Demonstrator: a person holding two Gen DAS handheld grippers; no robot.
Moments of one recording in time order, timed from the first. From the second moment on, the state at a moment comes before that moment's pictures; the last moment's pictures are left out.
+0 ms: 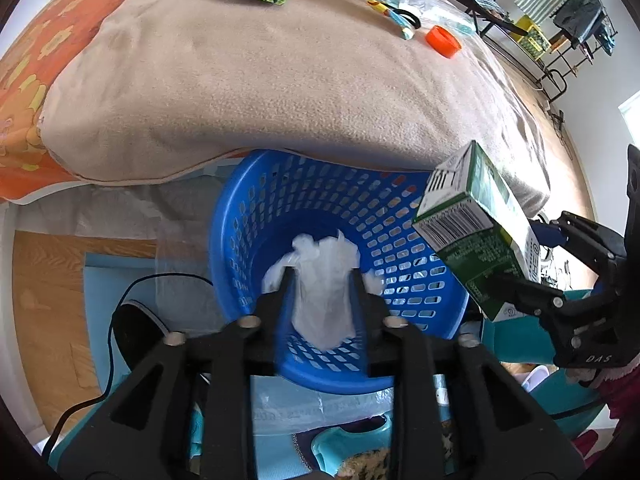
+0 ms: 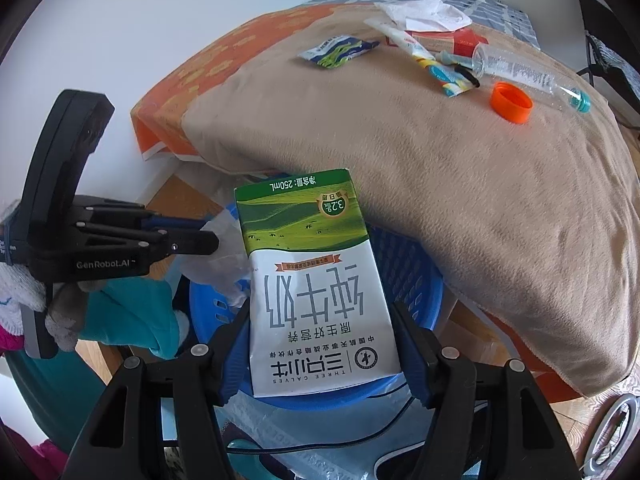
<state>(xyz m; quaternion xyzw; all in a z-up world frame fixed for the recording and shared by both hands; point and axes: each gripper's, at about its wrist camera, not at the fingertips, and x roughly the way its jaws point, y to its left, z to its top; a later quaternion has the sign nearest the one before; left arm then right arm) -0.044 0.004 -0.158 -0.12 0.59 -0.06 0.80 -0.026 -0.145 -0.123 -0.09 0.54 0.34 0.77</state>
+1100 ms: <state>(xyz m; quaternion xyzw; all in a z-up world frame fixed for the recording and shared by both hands) -0.024 0.002 -0.128 -0.10 0.55 -0.05 0.83 -0.012 -0.159 -0.102 -0.05 0.51 0.31 0.80</state>
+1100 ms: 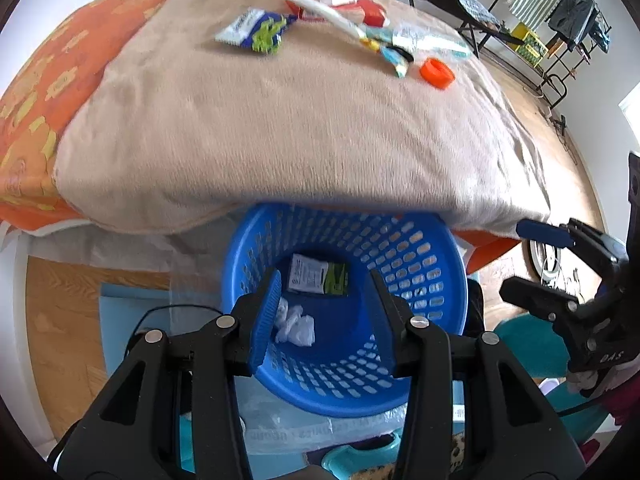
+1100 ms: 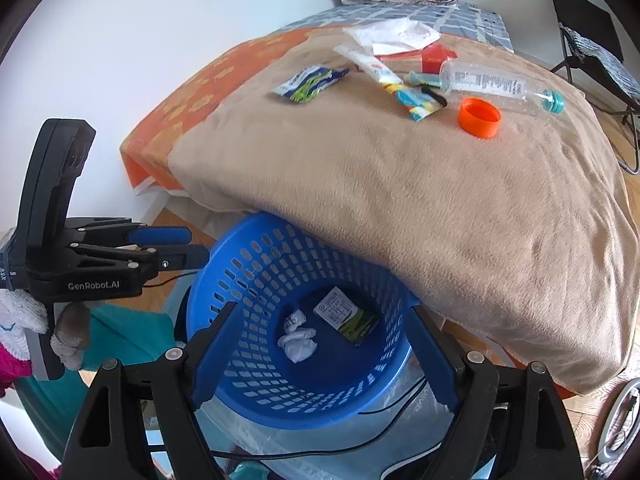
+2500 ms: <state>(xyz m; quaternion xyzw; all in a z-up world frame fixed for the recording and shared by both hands) 0.182 0.056 -0.098 -0.10 0.52 0.00 0.85 0.124 -0.203 -0.057 -0.02 0.45 0.25 0.86</state>
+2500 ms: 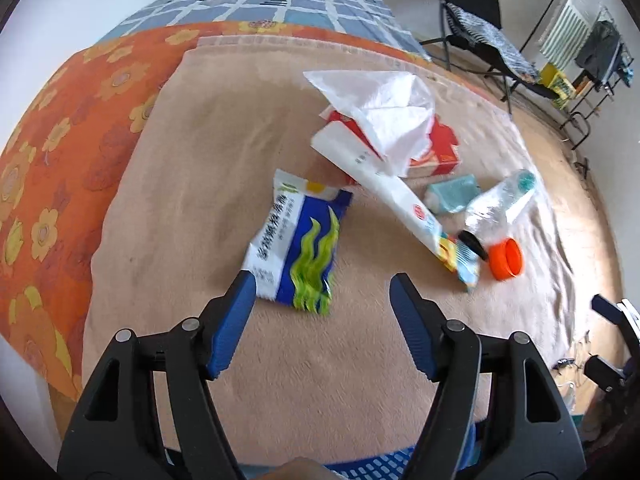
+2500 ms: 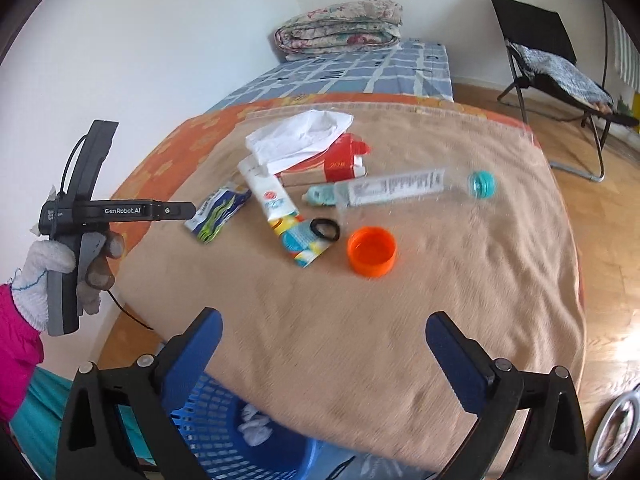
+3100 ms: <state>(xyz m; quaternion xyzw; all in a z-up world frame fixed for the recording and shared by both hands) 0.234 0.058 -0.137 -0.07 0.56 0.03 0.82 0.186 -0.191 -0.087 -0.03 0.49 0.22 0.84</state>
